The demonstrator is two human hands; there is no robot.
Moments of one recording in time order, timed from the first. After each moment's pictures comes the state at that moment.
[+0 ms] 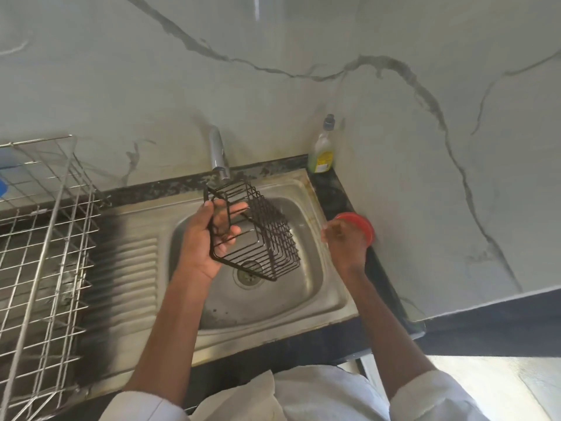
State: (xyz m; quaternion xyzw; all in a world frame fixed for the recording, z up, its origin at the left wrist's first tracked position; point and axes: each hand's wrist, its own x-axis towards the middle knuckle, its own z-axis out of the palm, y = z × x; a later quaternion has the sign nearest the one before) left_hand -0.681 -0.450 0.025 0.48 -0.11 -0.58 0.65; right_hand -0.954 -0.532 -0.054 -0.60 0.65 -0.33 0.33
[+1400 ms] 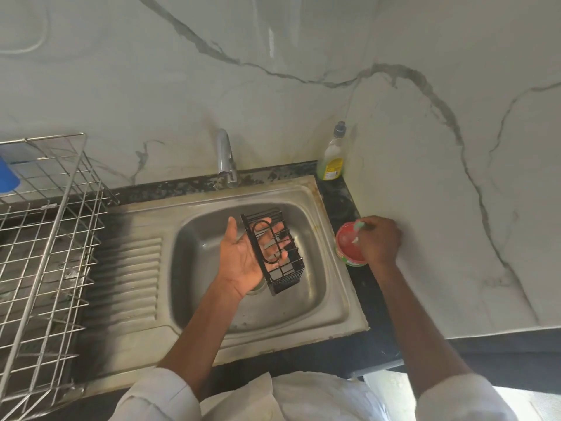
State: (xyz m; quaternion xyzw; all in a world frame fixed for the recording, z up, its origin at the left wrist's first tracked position) left_hand -0.730 -0.465 -0.022 0.38 0.00 -0.70 0.61; right_hand -0.990 -0.586 -0.030 -0.55 0.75 -0.26 0.26
